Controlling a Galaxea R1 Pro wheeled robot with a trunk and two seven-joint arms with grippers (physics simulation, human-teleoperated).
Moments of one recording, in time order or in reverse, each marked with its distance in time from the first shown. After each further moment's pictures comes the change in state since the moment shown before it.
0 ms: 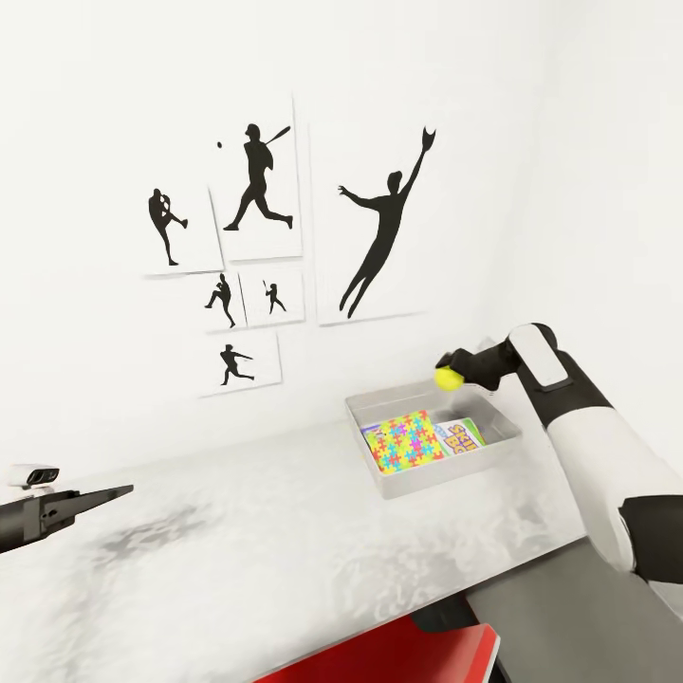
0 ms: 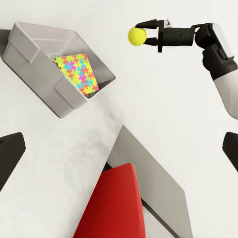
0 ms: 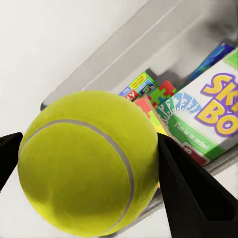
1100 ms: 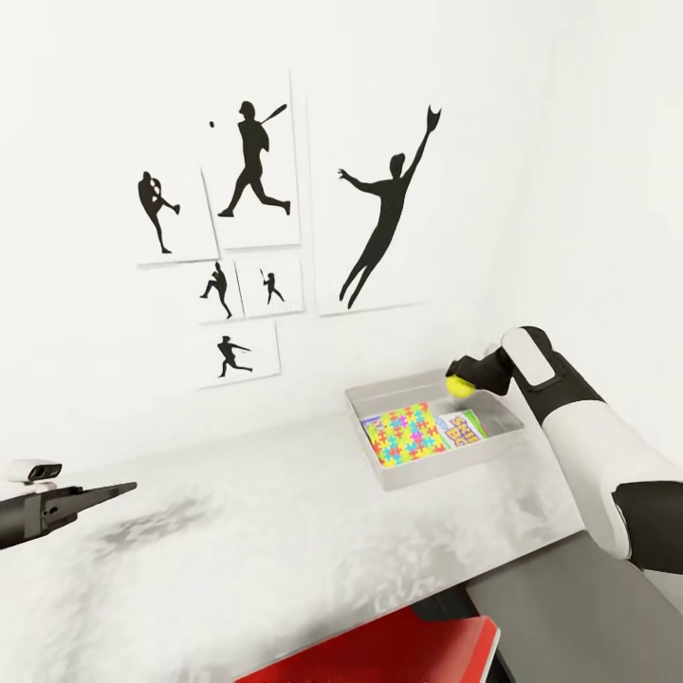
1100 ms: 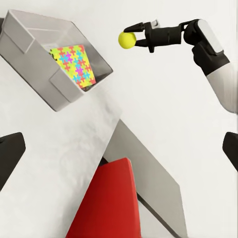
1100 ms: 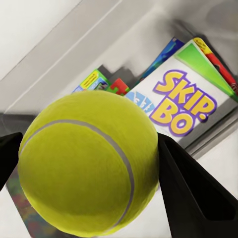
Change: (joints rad) left arm 0.005 -0.003 -0.003 -0.061 0.002 0.042 0.000; right arm -0.035 0.013 0.005 0.117 0.149 -0.046 0.000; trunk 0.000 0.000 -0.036
